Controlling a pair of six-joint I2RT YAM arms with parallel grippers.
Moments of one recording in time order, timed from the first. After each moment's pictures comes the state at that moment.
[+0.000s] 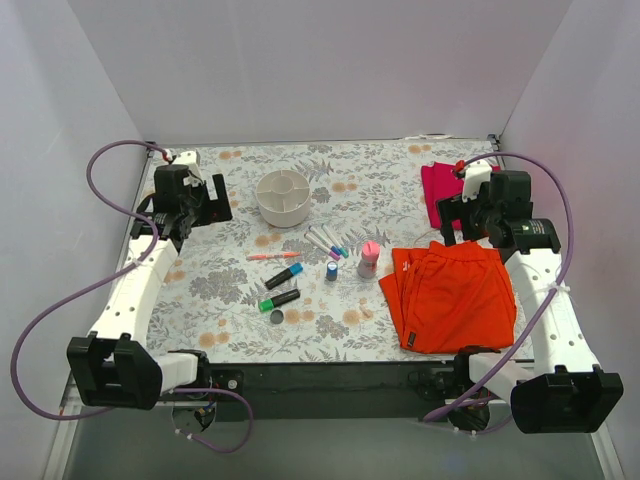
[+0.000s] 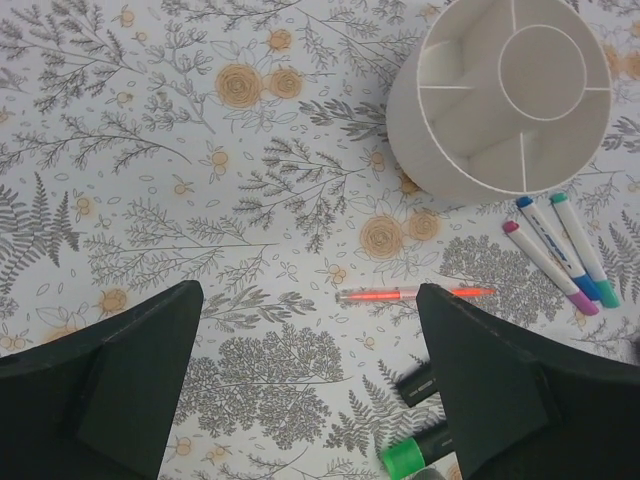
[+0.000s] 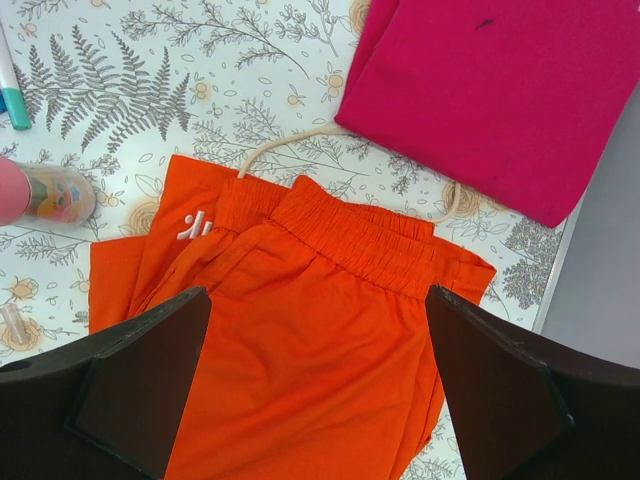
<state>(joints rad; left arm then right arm) -0.08 1.22 1.11 -0.52 -0.04 -0.20 0.06 1.08 1.13 -0.78 -0.13 -0.28</state>
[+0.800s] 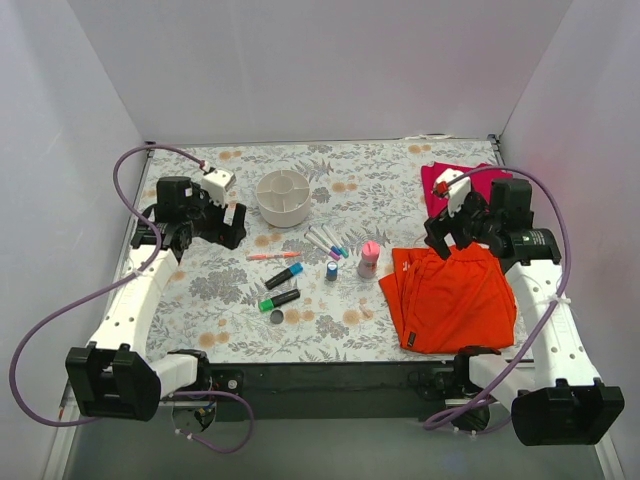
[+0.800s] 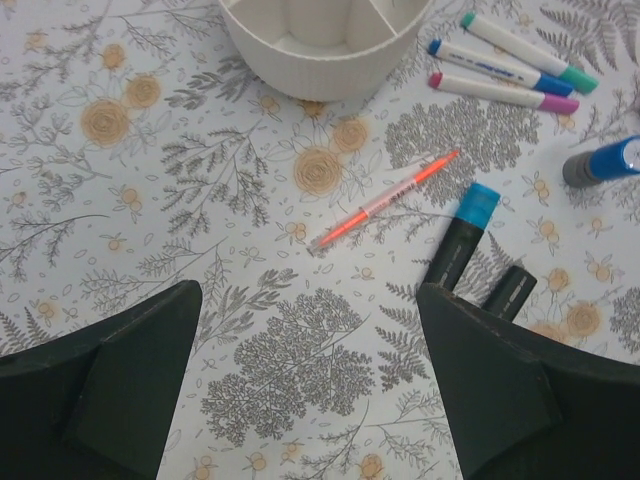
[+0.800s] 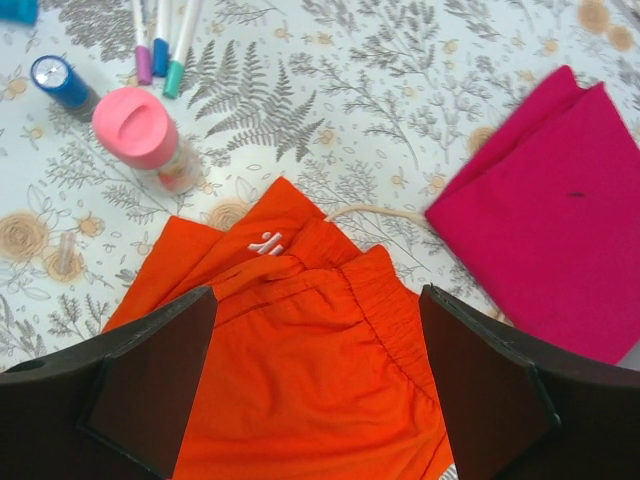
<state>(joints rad) -0.08 1.17 1.05 -0.56 0.33 0.24 0.06 1.01 1.08 -0.75 -0.47 -0.56</state>
